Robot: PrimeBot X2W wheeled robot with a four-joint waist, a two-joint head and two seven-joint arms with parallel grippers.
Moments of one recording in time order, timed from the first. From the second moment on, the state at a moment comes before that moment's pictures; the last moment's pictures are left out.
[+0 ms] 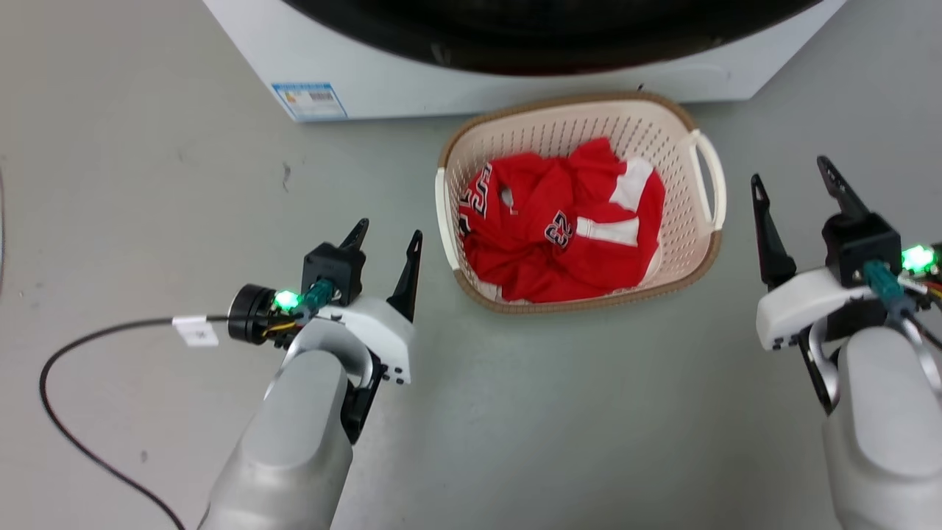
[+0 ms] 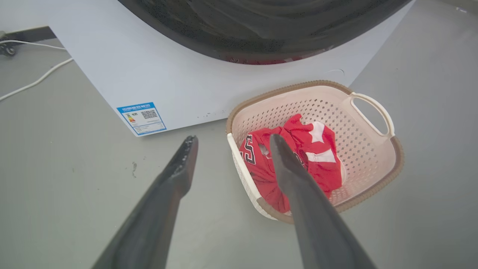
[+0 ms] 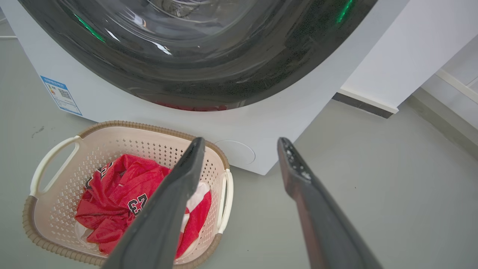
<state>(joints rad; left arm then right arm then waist) -0.59 0.05 -0.24 0.74 -0.13 -0.07 -0.26 -0.49 -0.09 -0.12 0.45 -0.30 0.13 -0.26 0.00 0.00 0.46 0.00</state>
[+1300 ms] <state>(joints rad) -1.18 0.05 -0.70 1.09 -0.66 -0.13 -0.05 -1.19 -0.21 -0.16 1.17 -0.59 0.13 -0.23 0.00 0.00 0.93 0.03</state>
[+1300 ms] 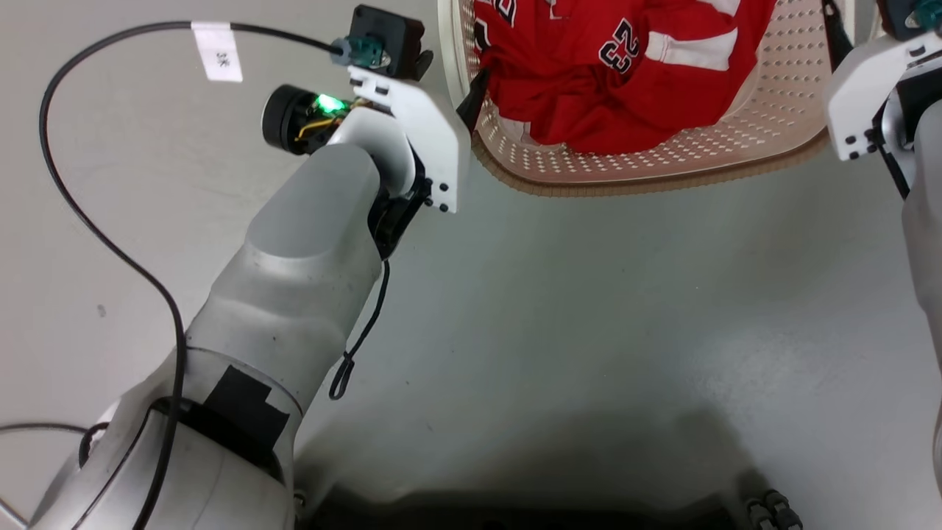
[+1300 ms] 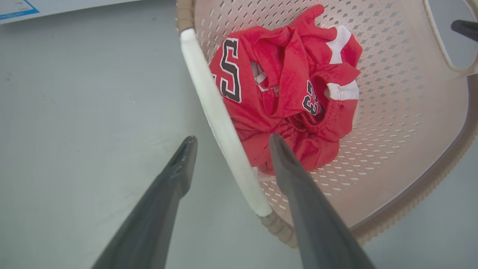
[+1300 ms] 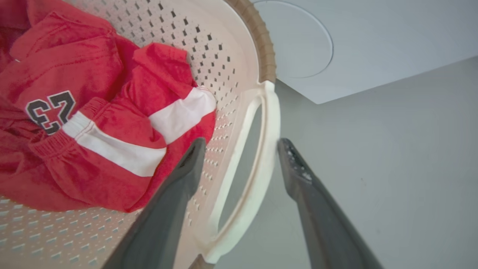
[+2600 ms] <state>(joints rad) -1.27 0.05 -0.93 1.20 -0.85 -0.12 -0.06 -1.23 -0.18 -0.25 1.27 -0.62 0.13 -0.07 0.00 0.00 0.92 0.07</state>
